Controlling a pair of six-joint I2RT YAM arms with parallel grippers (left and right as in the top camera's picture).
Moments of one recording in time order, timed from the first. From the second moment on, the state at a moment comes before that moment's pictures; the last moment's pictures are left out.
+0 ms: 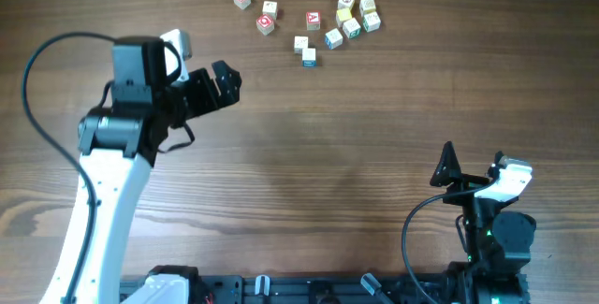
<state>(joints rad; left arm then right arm) -0.08 1.30 1.20 -0.78 0.28 -0.43 -0.05 0.02 0.10 -0.27 0.04 0.21</state>
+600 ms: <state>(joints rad) -0.08 1.53 1.33 -0.67 0.25 -0.41 -0.05 0.02 0.10 -0.27 0.04 0.21</state>
